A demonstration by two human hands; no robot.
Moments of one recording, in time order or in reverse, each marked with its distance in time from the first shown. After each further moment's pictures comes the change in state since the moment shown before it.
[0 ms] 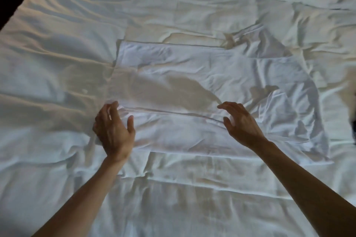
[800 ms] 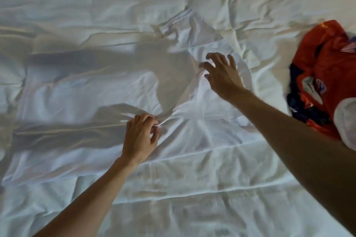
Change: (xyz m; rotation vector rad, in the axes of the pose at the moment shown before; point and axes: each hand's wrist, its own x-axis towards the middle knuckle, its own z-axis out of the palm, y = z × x) left_hand -0.067 0.180 0.115 -0.104 -0.419 0.663; right_hand 0.051 0.150 -0.098 -0.399 0.071 0.080
